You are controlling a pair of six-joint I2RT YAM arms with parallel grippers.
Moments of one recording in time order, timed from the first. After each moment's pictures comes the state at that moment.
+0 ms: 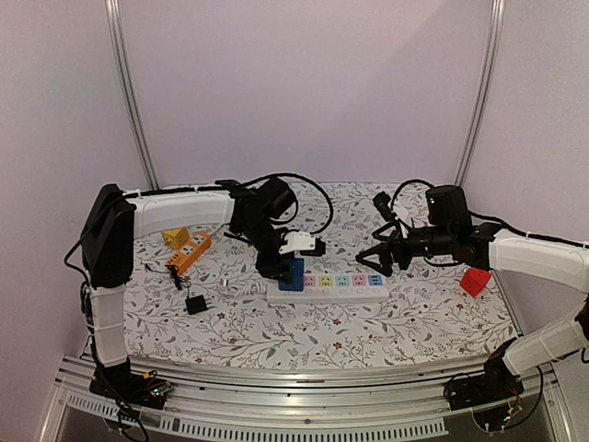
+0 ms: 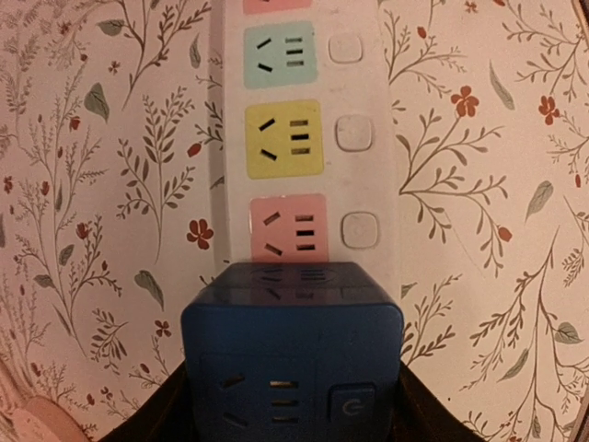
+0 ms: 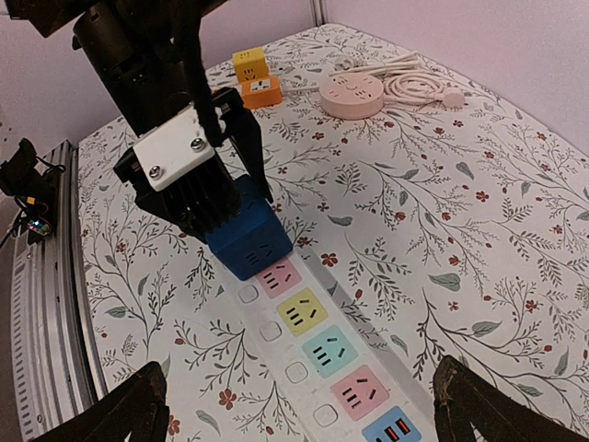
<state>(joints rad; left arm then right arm) -0.79 2.04 1.63 -0.82 0.20 0.82 0.55 1.31 0.81 -0.05 -0.49 -0.09</state>
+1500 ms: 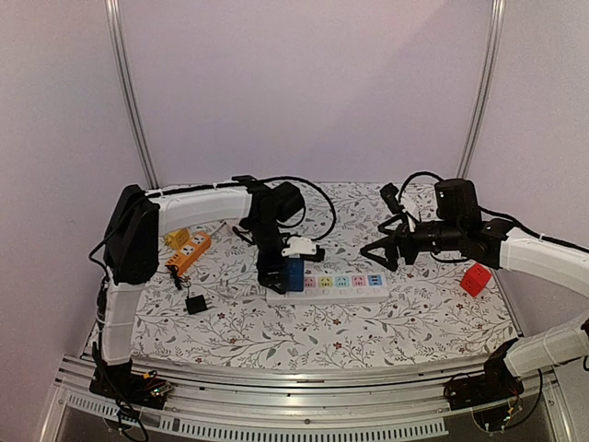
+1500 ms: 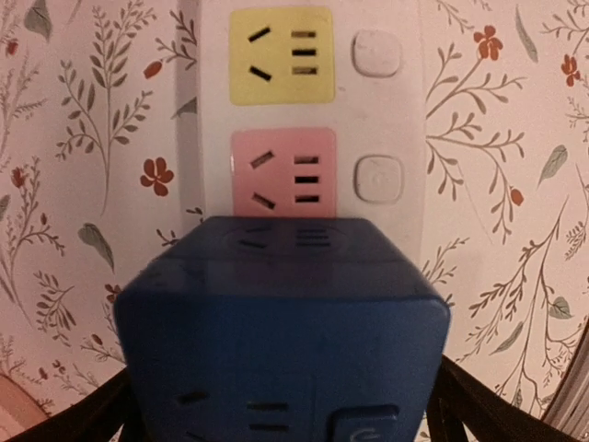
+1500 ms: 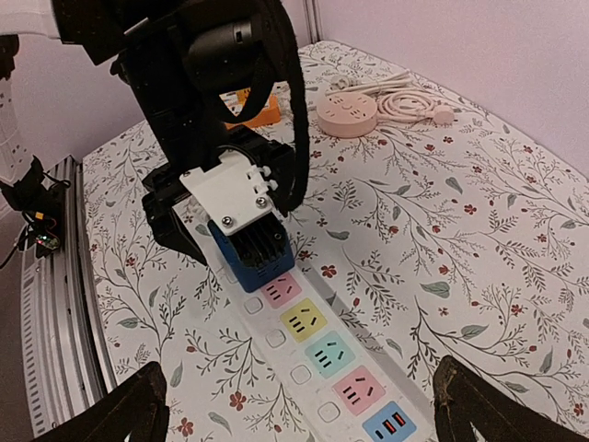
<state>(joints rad) -0.79 2.20 1.83 -1.07 0.15 0.76 0.55 1.24 0.84 -0.12 -0.47 -0.06</state>
